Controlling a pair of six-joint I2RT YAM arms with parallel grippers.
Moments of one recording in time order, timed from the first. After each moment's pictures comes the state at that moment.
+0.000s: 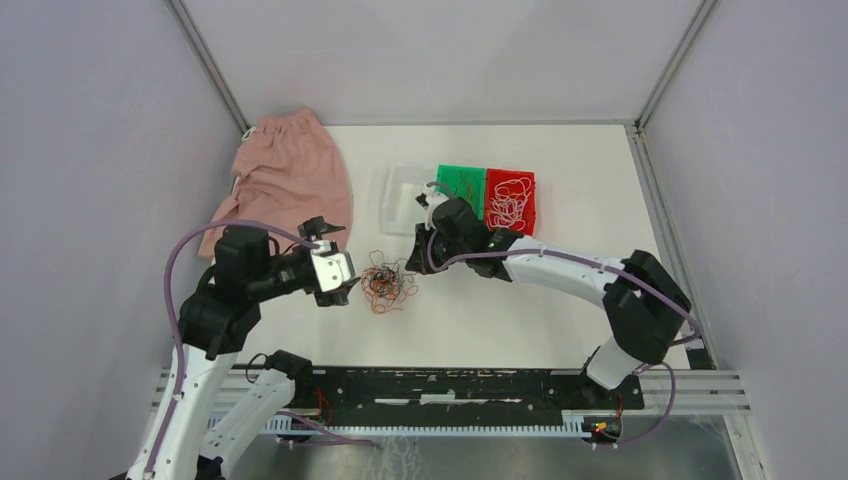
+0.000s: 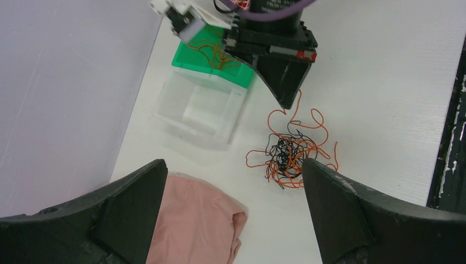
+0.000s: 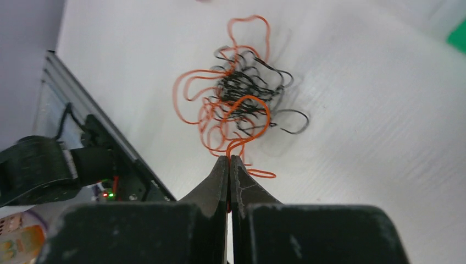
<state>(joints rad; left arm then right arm) -0.33 0.67 1.03 -0.83 0.61 0.89 0.88 1.66 1.07 -0.10 -0.16 0.61</state>
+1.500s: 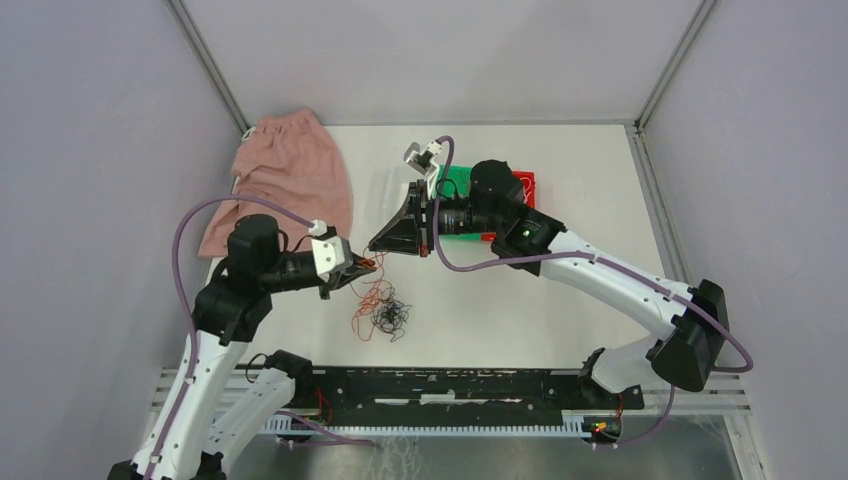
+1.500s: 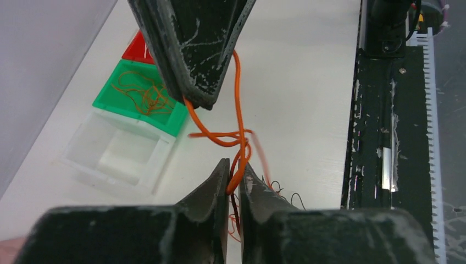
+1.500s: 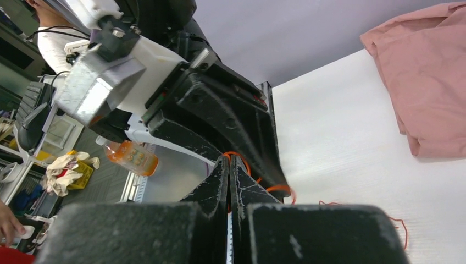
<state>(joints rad) -0.33 0.69 0.95 -0.69 0.86 0.60 0.90 1.42 1.29 0.14 -0.69 0.55</state>
